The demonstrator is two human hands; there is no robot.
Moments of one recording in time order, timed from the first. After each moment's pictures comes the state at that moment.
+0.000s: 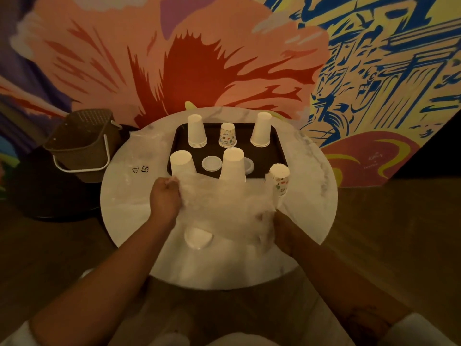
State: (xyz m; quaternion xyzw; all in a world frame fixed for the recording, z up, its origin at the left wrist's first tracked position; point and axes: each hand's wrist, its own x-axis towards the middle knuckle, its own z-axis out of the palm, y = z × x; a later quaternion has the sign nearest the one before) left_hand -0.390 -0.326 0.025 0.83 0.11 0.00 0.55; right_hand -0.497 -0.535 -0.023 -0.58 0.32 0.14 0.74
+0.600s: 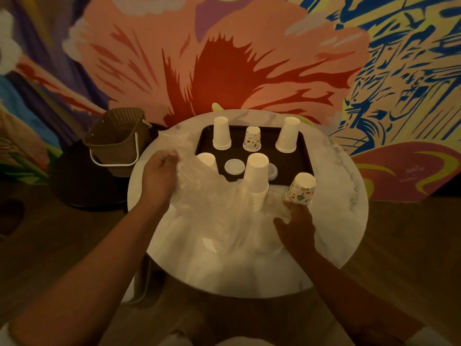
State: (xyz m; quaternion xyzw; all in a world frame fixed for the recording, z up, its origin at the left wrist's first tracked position) left_hand -0.374 -0.292 0.075 0.78 0.09 0.05 0.61; right_hand -0.468 -0.523 -0.050 -0.89 0.26 -0.09 0.35
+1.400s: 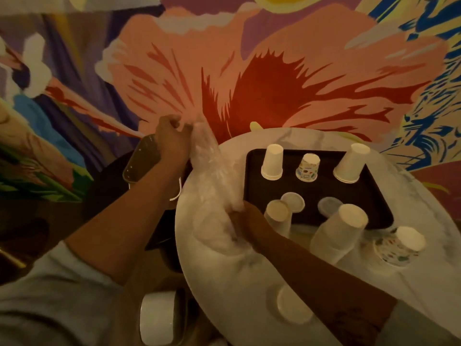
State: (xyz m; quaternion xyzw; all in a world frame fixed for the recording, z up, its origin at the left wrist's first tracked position) left_hand -0.130 -0.197 0.110 0.82 0.05 0.13 0.55; right_hand -0.271 -0.315 0.027 -0.78 0.16 0.15 0.59
